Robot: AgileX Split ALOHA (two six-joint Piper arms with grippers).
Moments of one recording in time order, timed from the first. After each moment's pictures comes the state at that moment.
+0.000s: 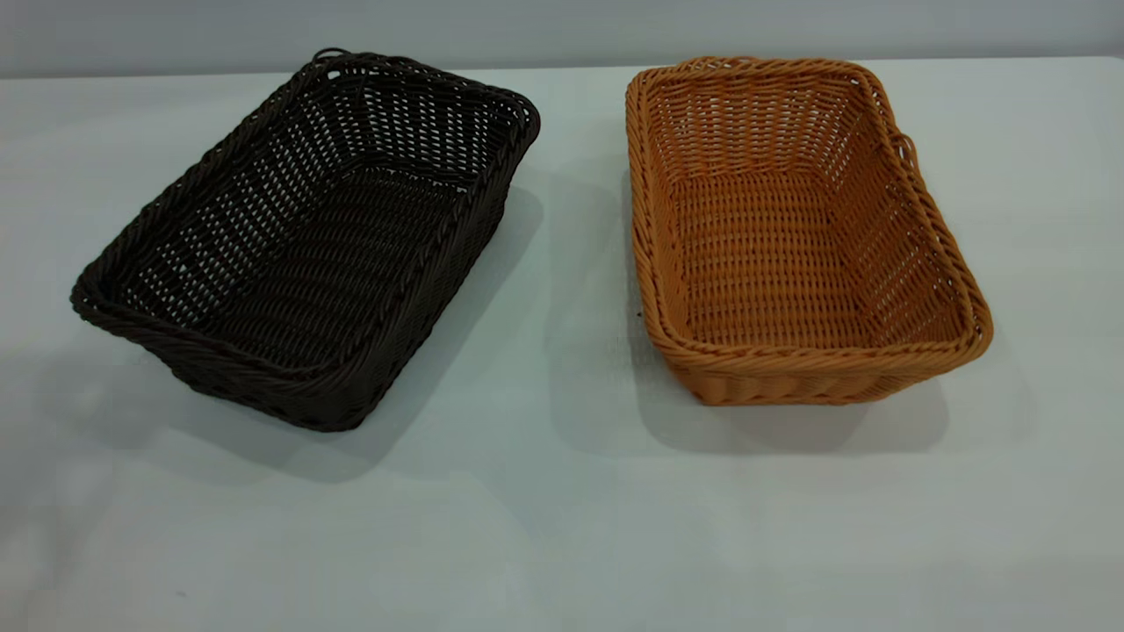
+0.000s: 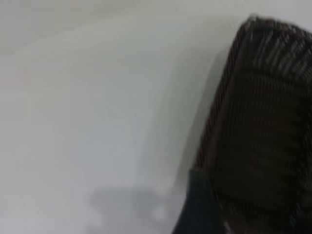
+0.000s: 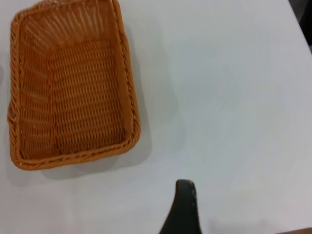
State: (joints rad) left arm 0.00 1.27 -0.96 -0.09 0.48 0.10; right arm 0.03 0.52 -0.64 -0.01 1.02 0.19
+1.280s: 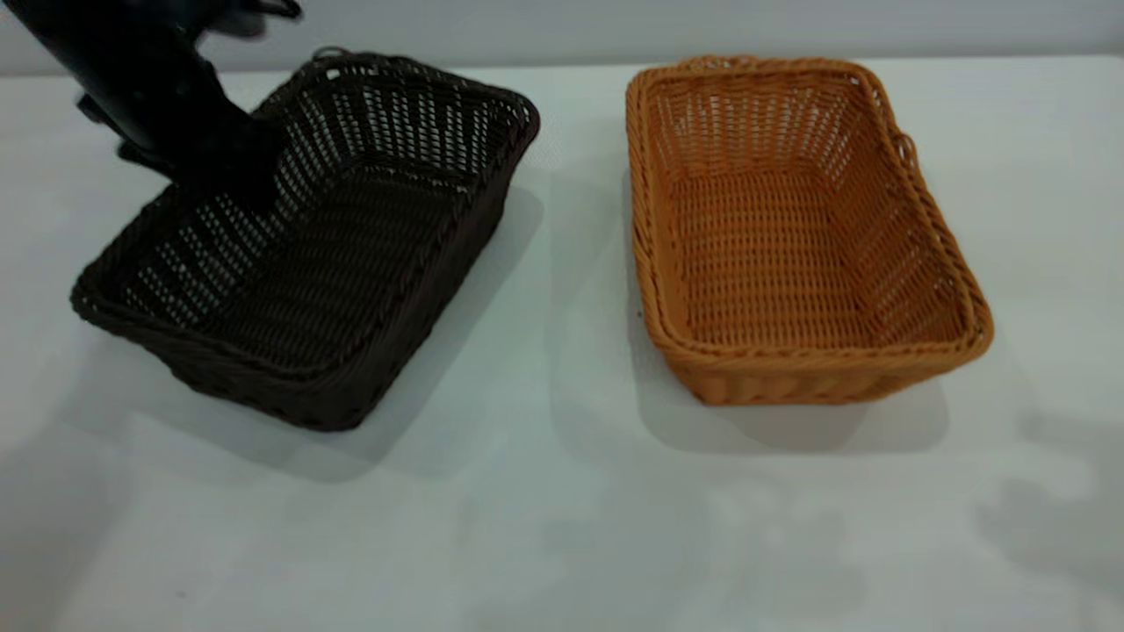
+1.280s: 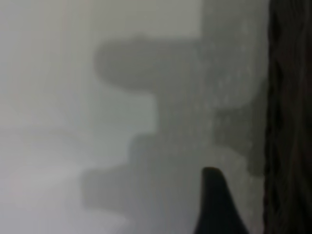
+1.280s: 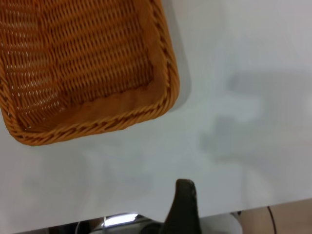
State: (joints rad) left arm -0.13 2.33 -1.42 -0.13 0.27 0.37; right arm 0.03 1.19 -0.64 0.20 0.74 0.17
